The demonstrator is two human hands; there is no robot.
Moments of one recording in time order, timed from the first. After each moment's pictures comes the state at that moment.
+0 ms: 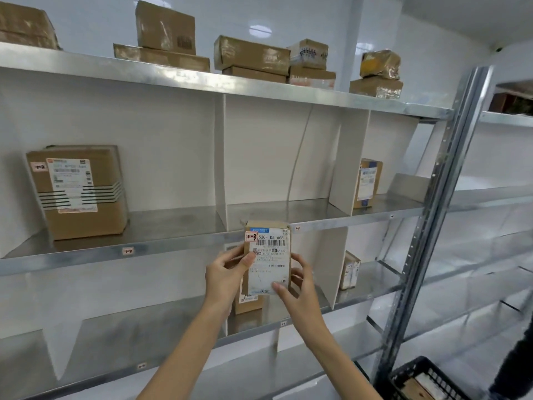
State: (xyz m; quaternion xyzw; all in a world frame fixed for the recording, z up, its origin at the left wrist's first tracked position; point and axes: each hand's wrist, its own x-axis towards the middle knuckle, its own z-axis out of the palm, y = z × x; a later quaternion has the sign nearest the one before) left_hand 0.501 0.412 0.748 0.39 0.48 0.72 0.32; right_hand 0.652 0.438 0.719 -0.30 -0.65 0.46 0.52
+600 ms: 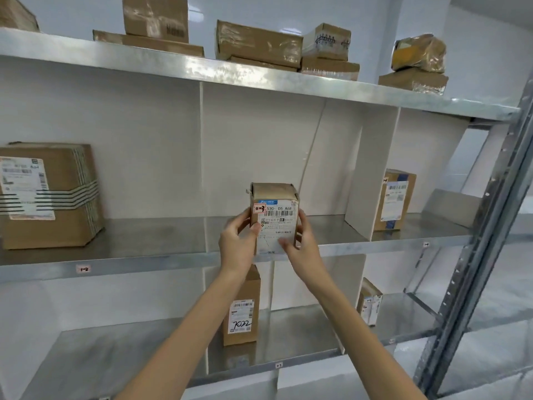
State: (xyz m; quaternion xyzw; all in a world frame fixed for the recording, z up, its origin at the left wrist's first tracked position) left_hand 0.523 0.580 0.796 0.39 0.51 0.75 0.15; right_hand 0.643 0.633 0.789 -0.26 -0.72 0.41 0.49
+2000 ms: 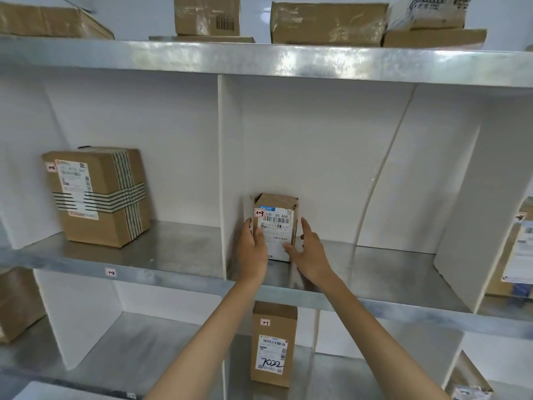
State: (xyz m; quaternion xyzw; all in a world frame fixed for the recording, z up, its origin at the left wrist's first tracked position) left_hand 0.448 0.691 0.773 0.30 0.63 0.71 -0.01; right_hand 0.534 0.781 0.783 -0.26 -0.85 0.33 0.30
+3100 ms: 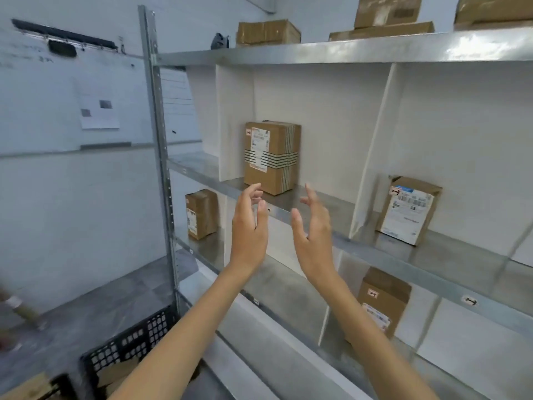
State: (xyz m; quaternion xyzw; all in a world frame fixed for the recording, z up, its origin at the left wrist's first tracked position) left_hand 0.491 0.411 0.777 0.21 0.68 0.63 -0.30; right_hand 0.526 0.525 0.779 0.07 -0.81 0.41 0.41
